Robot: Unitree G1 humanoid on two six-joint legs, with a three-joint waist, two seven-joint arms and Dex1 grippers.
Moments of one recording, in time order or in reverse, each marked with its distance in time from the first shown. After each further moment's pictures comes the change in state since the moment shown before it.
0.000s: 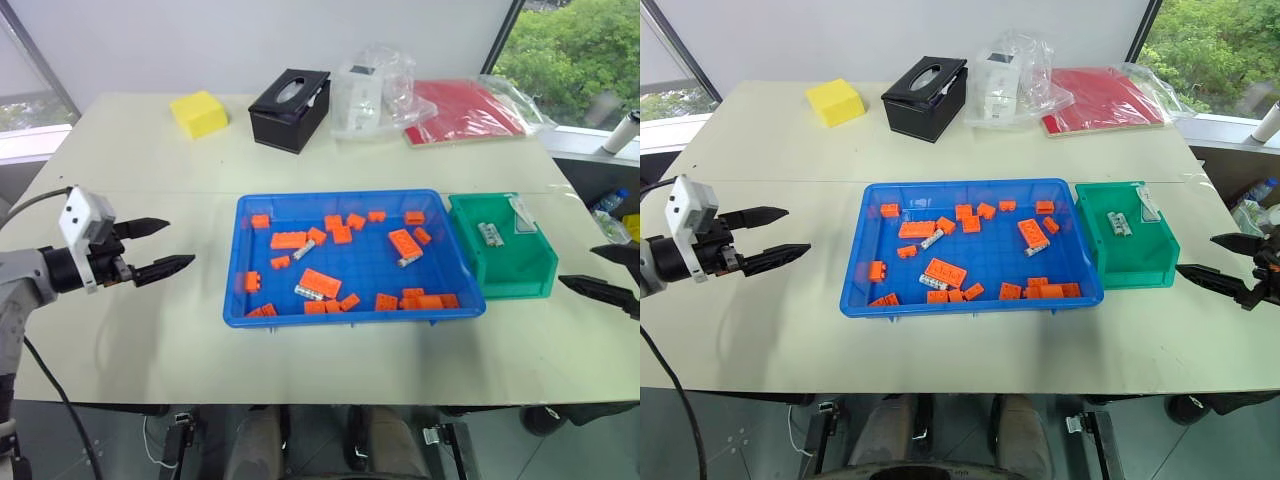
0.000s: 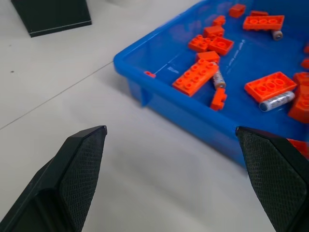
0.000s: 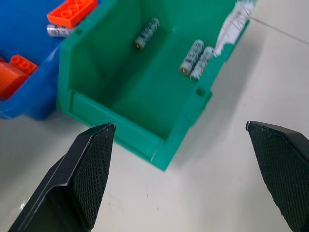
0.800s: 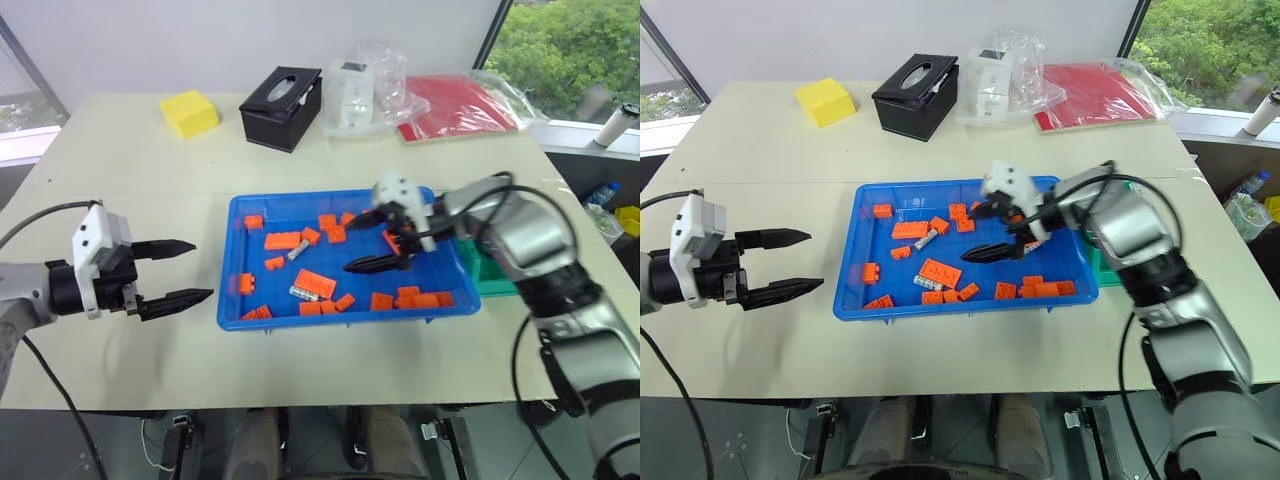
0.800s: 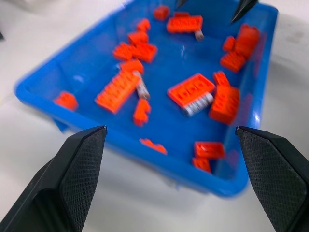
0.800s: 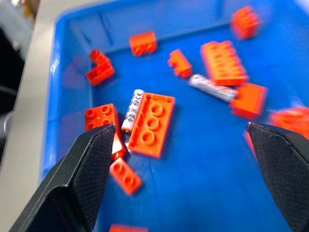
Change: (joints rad) left arm 0.164 0.057 0.066 -0.277 -0.112 0.105 -0.065; right arm -0.923 0.562 0.975 0.044 -0.167 0.112 0.069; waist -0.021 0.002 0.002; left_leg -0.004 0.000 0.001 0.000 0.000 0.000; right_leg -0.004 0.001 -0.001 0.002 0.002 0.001
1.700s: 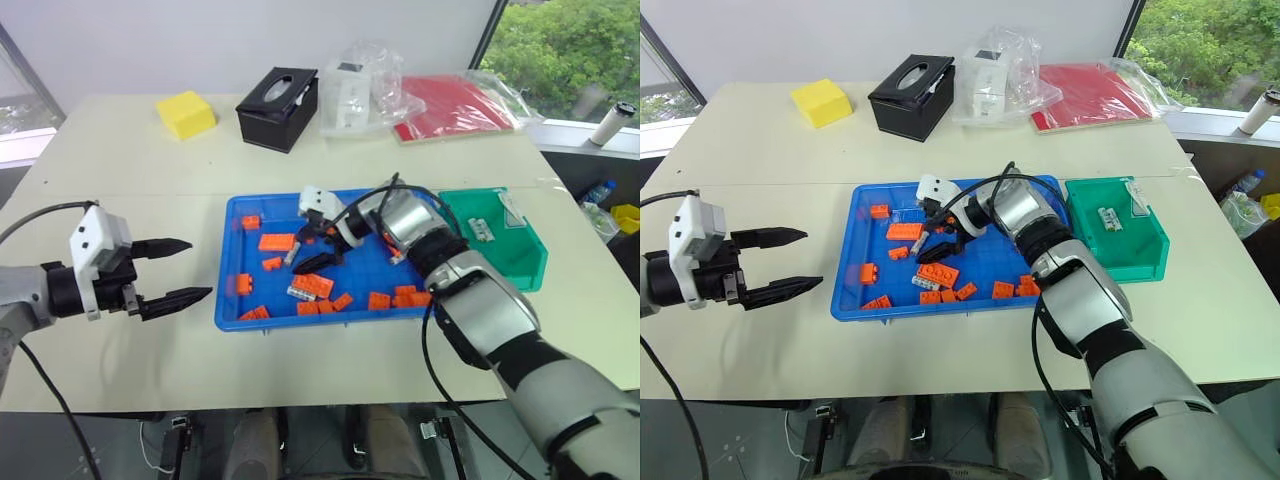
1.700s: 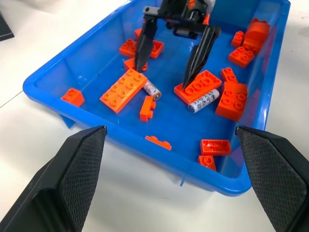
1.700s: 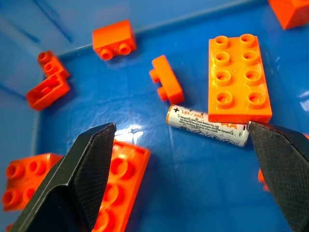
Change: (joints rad) left arm 0.016 -0.011 0.011 -0.034 0.000 -0.006 0.070; right arm -0.263 0.417 0.013 0.787 -0.289 -0.311 0.024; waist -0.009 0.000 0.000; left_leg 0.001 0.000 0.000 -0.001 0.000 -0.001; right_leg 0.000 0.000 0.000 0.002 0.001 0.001
